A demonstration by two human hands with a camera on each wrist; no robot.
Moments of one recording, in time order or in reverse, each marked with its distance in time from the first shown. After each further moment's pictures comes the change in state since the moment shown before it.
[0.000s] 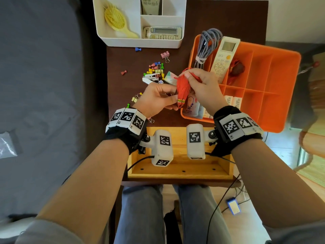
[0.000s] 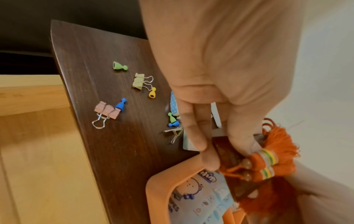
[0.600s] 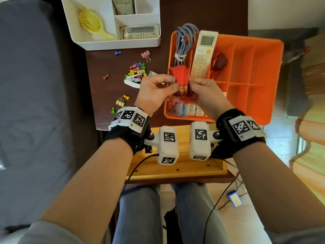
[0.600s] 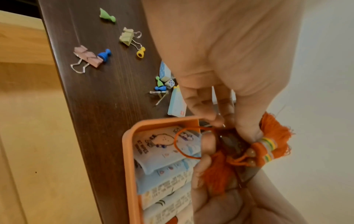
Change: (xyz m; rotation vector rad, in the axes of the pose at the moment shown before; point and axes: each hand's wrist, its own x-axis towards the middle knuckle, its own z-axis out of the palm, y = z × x) left_hand 0.034 0.017 0.047 -0.079 0.295 -0.006; right_hand -0.023 0.024 -0.040 0.652 -0.145 0.348
